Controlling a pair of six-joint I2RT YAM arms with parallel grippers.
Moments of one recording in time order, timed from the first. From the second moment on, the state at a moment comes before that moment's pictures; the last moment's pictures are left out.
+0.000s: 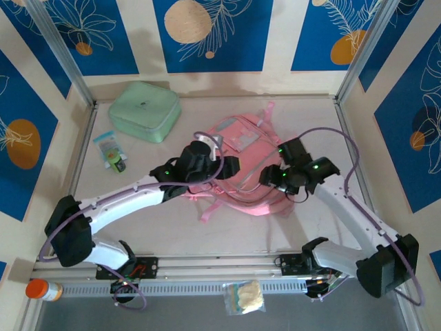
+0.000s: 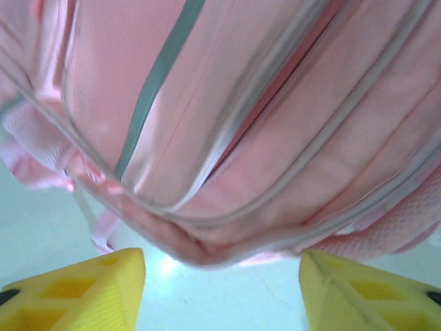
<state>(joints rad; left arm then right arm) -0.85 1.40 1.00 -0.08 0.07 -0.77 0.51 1.12 0.99 -1.00 -0.07 0.75</state>
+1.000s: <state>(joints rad) -0.63 1.65 0.79 0.26 0.28 -0.92 0.96 1.62 1.13 -0.77 0.32 1.53</state>
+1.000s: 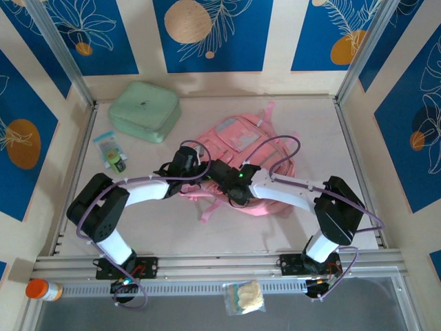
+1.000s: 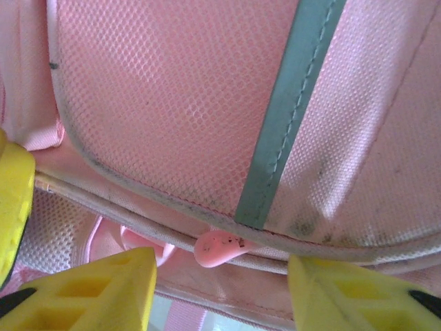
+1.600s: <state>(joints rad) -0.63 1.69 0.70 0.42 0.28 -0.94 0.97 1.77 1.20 -0.87 0.37 1.59</state>
